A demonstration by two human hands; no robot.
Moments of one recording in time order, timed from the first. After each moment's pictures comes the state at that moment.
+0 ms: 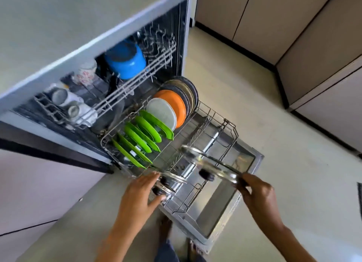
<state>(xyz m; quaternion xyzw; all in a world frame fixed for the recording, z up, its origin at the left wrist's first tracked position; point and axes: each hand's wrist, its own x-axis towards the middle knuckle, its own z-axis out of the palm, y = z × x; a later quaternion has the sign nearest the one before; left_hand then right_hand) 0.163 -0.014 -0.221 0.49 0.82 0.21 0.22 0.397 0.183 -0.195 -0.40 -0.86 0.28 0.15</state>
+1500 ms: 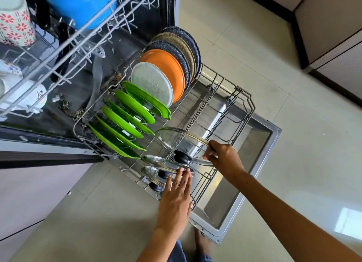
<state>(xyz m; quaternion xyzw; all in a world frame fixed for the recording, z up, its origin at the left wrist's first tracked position) 0.221 0.031 -0.397 0.59 0.78 0.06 0.19 0.292 0.222 -0.377 -0.40 -0.86 0.33 -0.02</state>
